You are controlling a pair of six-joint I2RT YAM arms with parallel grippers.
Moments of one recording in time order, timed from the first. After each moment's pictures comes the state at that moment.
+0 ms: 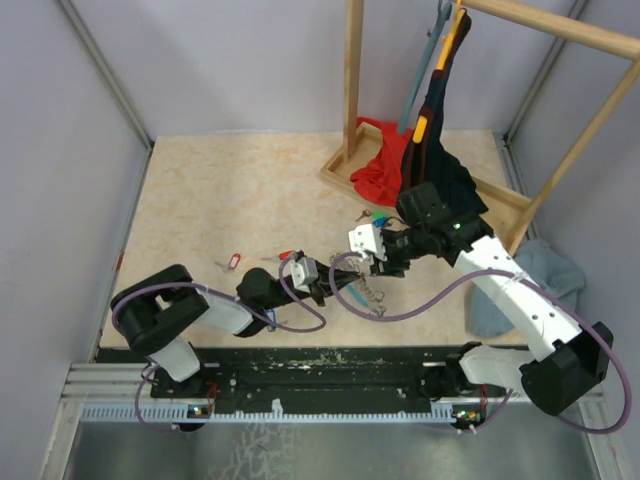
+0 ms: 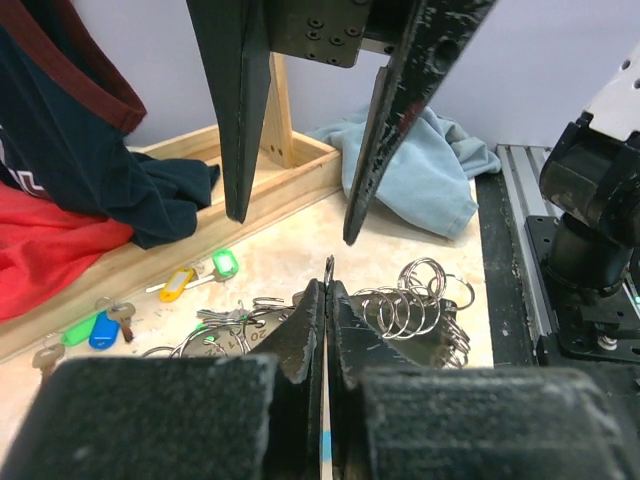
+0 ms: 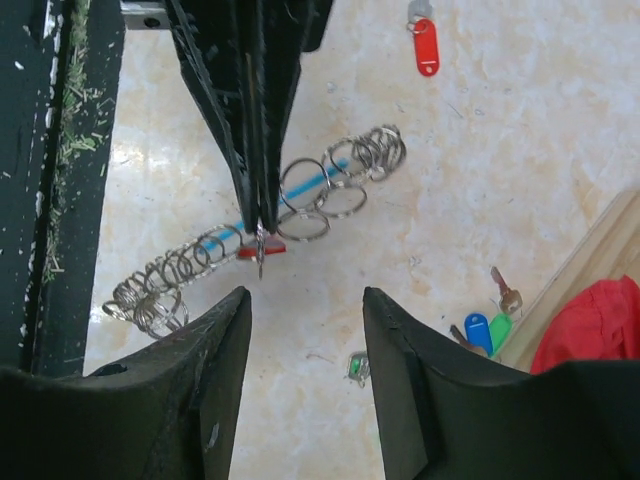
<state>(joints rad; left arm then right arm) -0.96 1.65 0.41 1.51 0.37 -0.04 0.57 1.19 1.15 -0.97 -0.59 -1.12</state>
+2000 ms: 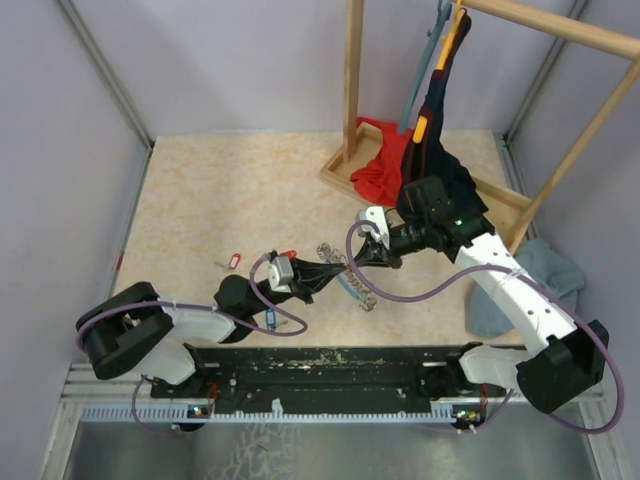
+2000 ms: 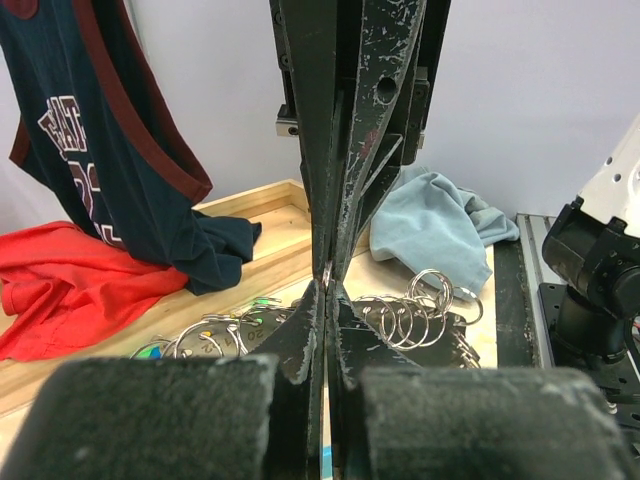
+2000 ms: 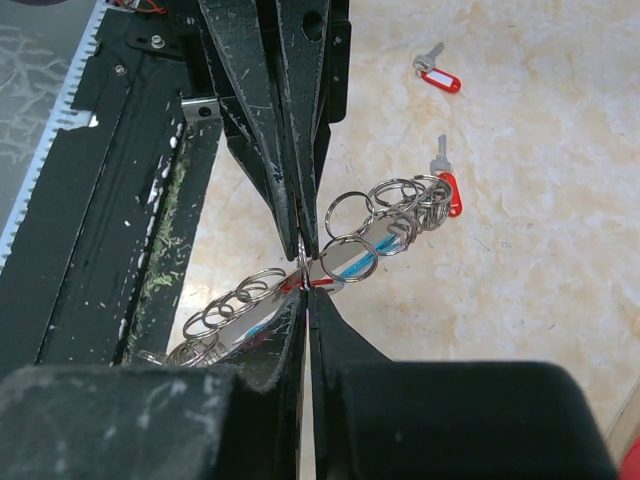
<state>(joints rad) -0.96 1.43 0.33 1.51 0.28 -0.06 0.47 1.20 1.13 -0.83 -1.01 -0.96</state>
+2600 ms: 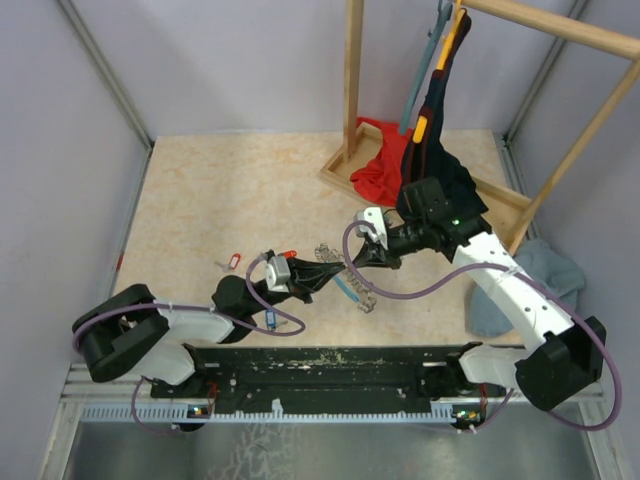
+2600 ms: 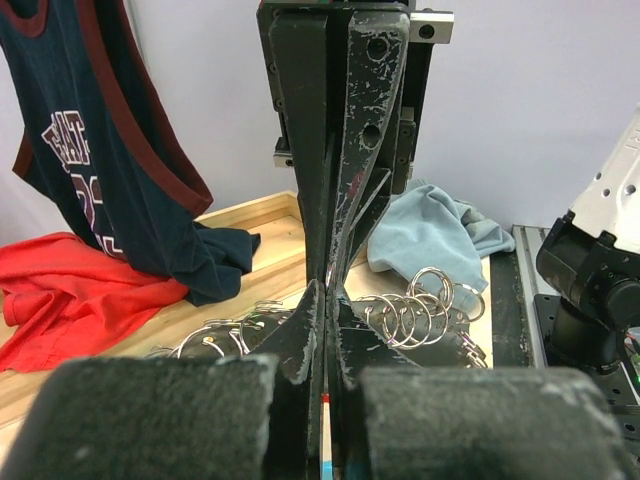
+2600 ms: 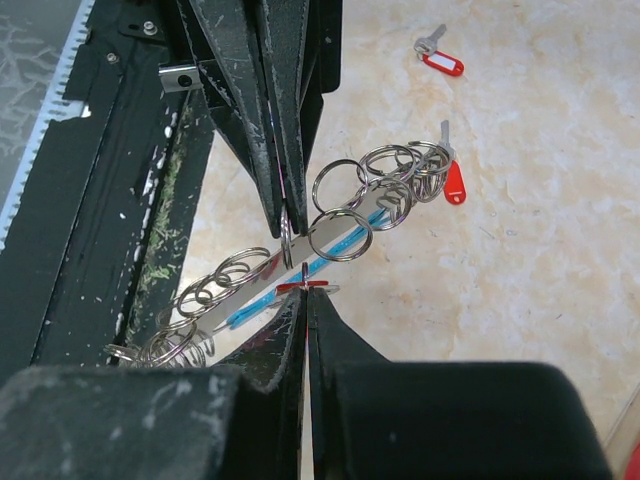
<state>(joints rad) -0.96 1.40 0.33 1.51 0.28 -0.07 0.47 1.21 1.12 -0.83 -0.99 -0.96</state>
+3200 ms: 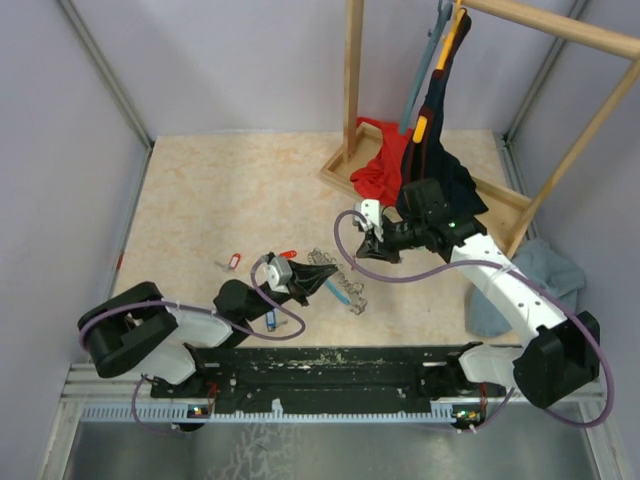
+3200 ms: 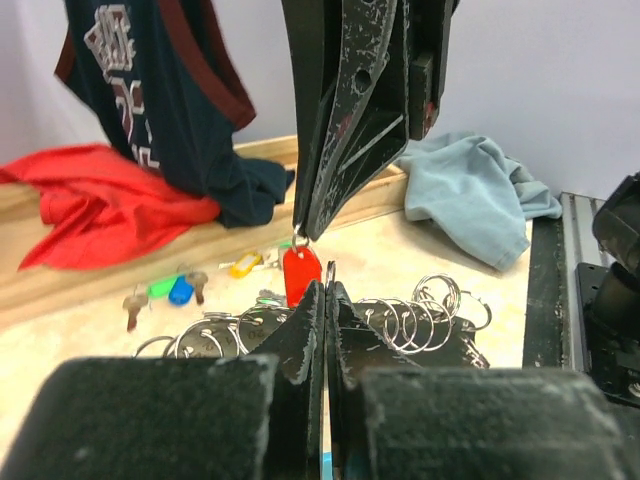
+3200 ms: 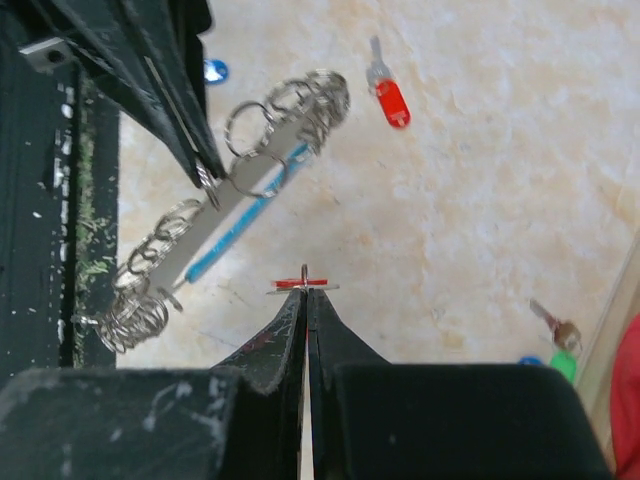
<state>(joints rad) -0.96 1.42 0.26 1.51 0.18 -0.06 0.45 1.22 1.05 -0.67 -0.84 -0.82</state>
